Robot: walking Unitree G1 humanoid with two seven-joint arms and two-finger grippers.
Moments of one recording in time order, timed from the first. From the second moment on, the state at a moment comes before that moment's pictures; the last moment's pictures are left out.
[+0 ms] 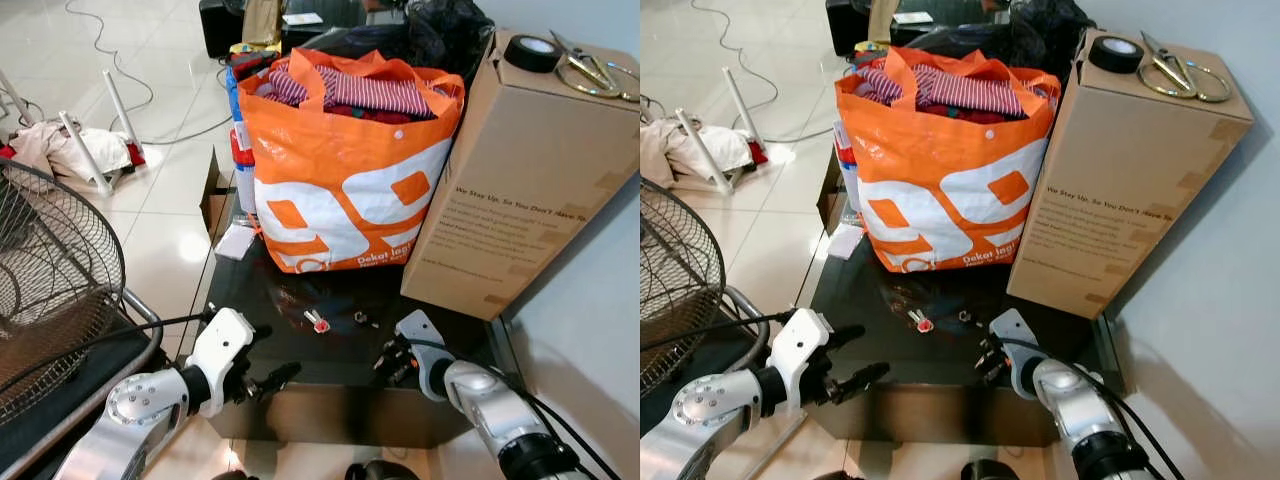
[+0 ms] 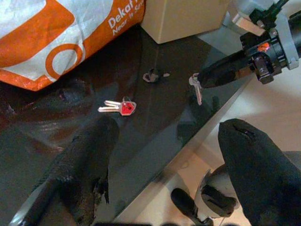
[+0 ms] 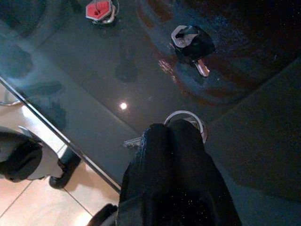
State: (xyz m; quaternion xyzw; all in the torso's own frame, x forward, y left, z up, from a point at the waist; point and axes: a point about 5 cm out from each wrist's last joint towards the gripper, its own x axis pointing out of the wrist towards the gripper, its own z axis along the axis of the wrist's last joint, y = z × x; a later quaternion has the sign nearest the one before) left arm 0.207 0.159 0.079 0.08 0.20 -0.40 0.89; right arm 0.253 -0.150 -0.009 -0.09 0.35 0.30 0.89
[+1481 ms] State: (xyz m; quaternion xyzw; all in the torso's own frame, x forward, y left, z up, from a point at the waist) left arm 0.208 0.158 0.083 0.09 0.20 -0.41 0.89; right arm 0.256 -0.135 -0.024 -0.12 0.34 0.22 0.91
